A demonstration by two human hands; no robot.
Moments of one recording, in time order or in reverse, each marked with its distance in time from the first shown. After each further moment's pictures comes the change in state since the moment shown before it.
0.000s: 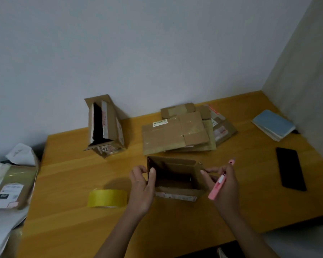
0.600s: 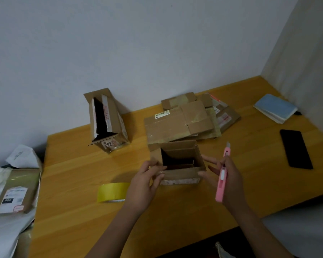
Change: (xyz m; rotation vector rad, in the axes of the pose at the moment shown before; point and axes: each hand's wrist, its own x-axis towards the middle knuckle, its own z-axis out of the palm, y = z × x) left_hand 0.002 -0.041 -0.030 0.332 -0.123 0.445; right_hand -0.027 0.010 0.019 0.085 -0.103 -0.218
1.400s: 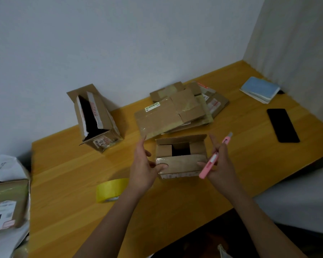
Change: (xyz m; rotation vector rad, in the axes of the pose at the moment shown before) left_hand 0.024 -0.006 -0.002 -0.215 -0.064 -0.251; right_hand -0.019 0.005 0.015 -0.028 -0.039 0.280
